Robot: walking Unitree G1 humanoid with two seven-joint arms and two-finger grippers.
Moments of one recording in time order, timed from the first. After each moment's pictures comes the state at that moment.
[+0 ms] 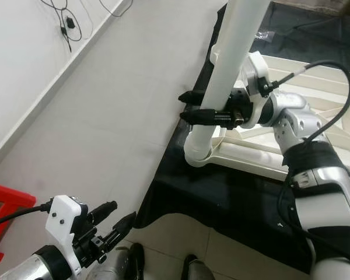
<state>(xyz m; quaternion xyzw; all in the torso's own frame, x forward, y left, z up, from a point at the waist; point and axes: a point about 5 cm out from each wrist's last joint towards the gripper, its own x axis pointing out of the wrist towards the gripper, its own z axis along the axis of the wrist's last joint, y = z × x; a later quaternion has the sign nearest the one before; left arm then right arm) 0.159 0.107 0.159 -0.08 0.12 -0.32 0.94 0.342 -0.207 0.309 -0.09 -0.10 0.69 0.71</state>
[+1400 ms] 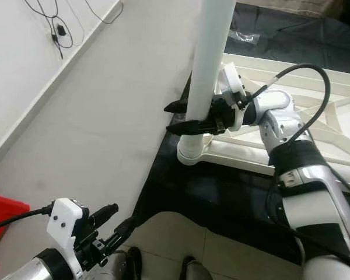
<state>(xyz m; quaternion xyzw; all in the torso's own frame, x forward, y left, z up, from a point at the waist) 0.155 0.104 0.157 -0.08 0.12 -0.32 0.94 0.347 -0.184 0.296 -0.16 -0.09 0.70 0.69</state>
